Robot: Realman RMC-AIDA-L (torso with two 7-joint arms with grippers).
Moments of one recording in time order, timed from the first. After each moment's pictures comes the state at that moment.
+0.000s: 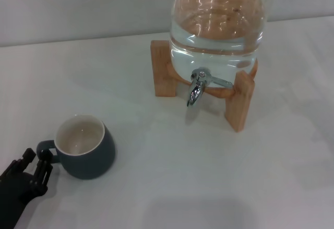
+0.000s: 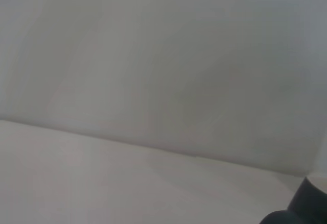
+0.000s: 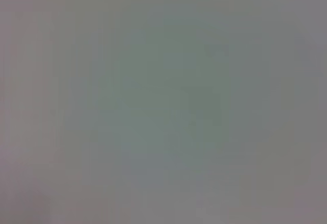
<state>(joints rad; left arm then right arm) -0.23 -2.08 2.83 0.16 -1.00 1.25 -0.46 0.20 1.98 -0.58 -0.23 2.29 1.48 -2.66</state>
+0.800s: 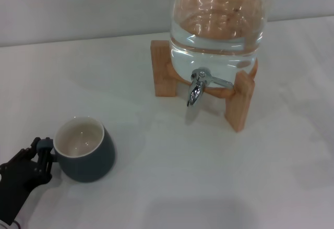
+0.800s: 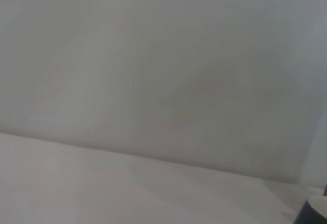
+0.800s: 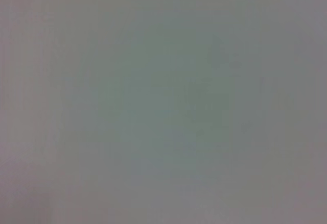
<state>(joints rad) -0.28 -2.08 2.84 0.15 -0.98 1.24 -0.51 0.20 1.99 -0.58 -0.23 2.29 1.48 -2.66</state>
